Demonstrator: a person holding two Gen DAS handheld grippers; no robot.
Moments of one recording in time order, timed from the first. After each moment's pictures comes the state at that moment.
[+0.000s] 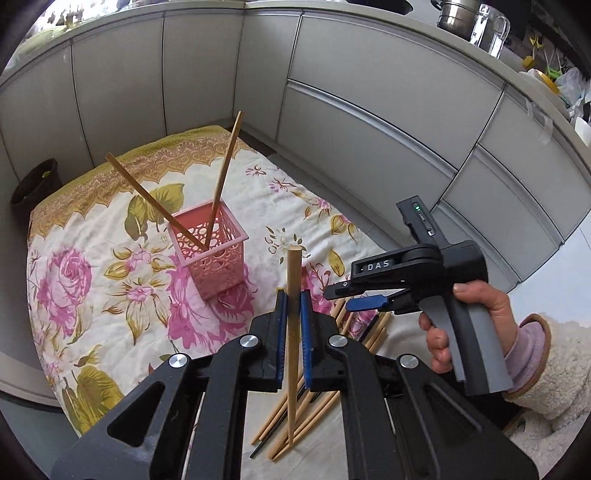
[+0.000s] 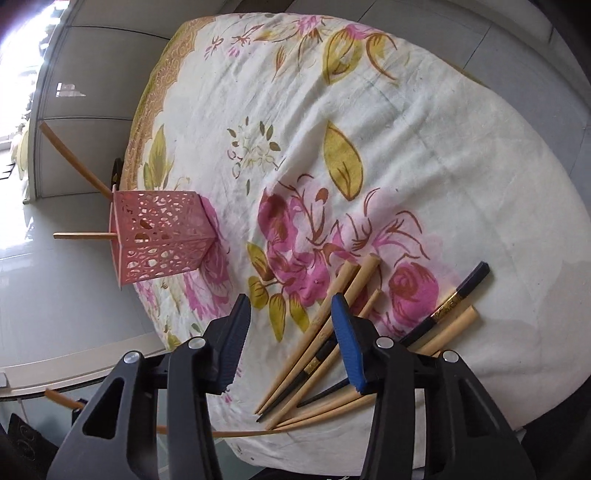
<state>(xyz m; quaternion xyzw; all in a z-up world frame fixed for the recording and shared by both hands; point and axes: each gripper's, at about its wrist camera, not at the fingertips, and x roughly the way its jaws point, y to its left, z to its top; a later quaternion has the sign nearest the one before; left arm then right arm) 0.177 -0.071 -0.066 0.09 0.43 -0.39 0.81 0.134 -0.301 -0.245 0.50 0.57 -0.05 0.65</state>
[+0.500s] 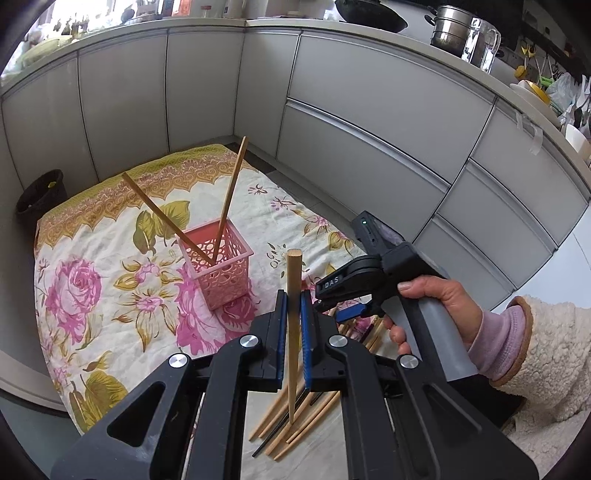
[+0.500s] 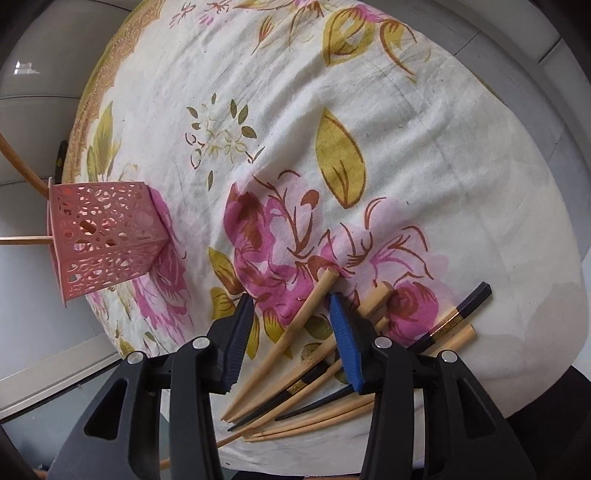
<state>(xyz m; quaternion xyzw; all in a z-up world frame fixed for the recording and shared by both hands) 0.166 -0.054 -0.047 0.08 0.40 -0.39 0.82 0.177 -0.286 -0.256 0.42 0.66 -0.12 0.62</state>
